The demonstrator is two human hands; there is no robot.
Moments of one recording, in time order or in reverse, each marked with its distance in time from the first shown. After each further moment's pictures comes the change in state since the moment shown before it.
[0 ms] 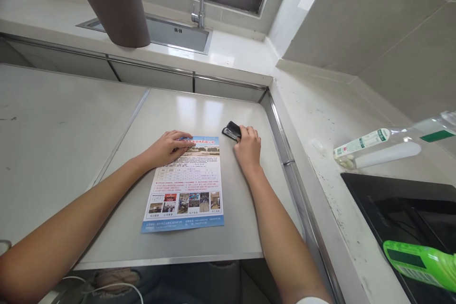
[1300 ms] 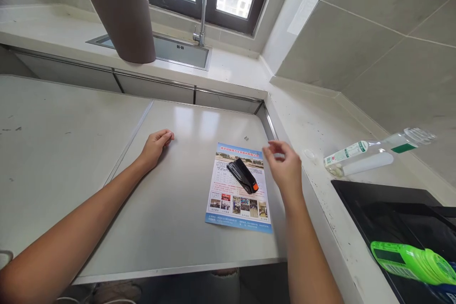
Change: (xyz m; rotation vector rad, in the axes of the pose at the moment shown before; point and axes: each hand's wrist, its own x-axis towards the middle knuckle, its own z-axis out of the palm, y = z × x) left_hand 0.005 -0.013 -0.023 -0.751 0.477 -0.584; right_hand -0.024 0.031 -0.101 0.409 0.120 0.267
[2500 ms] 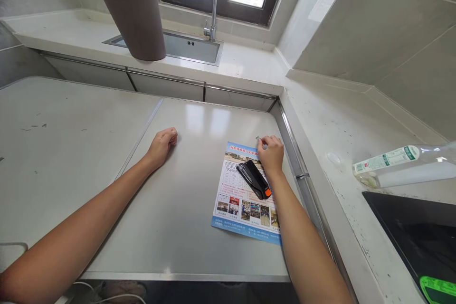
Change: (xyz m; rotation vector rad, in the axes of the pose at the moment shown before) left_hand 0.003 -0.008 0.002 -0.103 0.018 0.012; right_hand 0.050 0.069 0.103 -0.340 0.016 -0.287
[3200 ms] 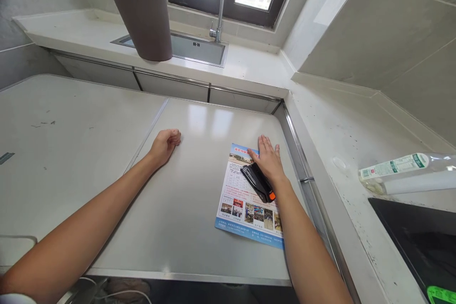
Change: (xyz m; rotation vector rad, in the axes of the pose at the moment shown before) left_hand 0.001 0.006 -0.007 -0.141 -0.025 -0.051; right_hand -0.016 0.002 0.007 -0.158 -0.499 -0.068
